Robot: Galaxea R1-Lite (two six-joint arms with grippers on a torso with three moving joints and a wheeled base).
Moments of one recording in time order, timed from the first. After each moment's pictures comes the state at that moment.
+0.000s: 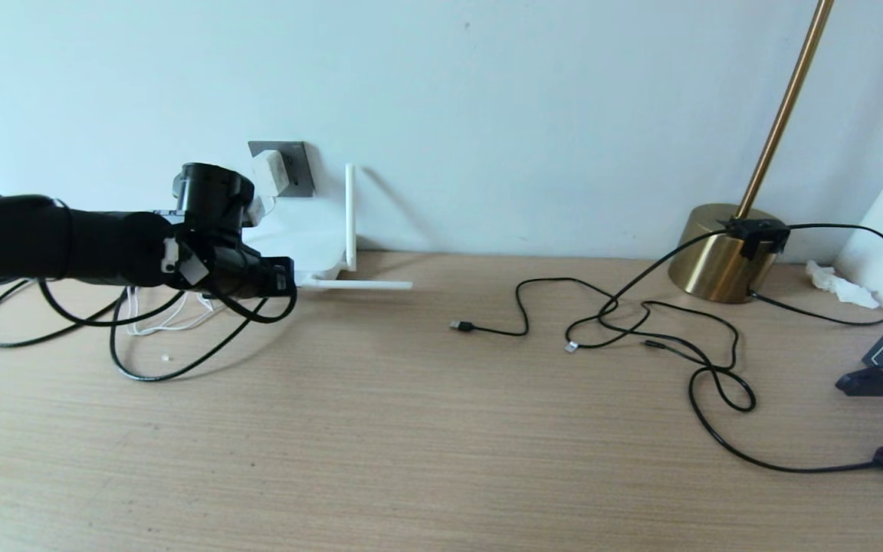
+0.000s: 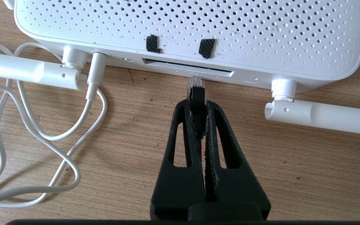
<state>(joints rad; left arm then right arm) -0.14 2.01 -1.56 0.12 0.21 -0.10 0.00 0.00 -0.03 0.06 -0.02 0.01</state>
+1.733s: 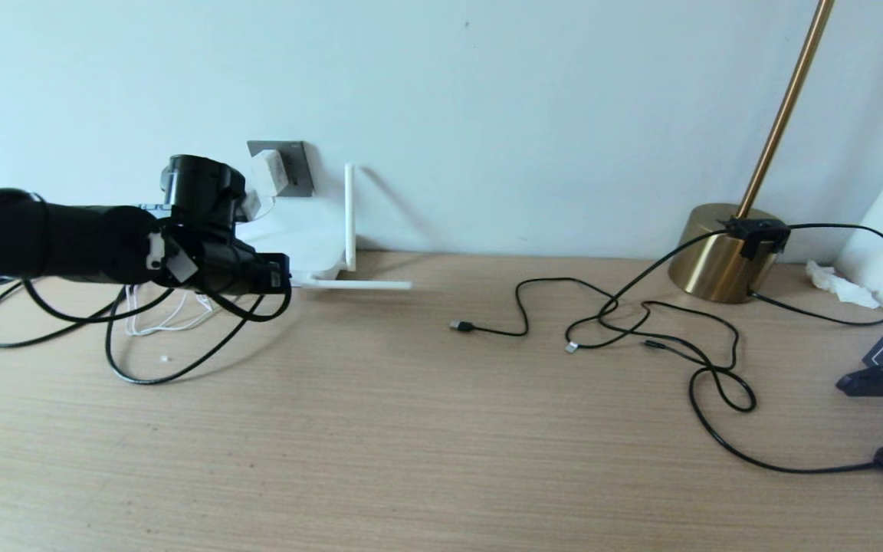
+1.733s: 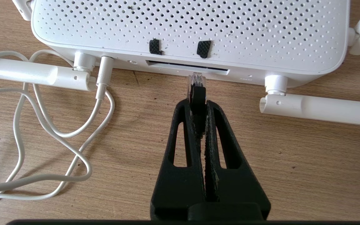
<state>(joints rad) -0.14 1.97 -1.53 0.12 0.21 -0.06 0.00 0.00 -0.03 0.06 -0.02 0.02</state>
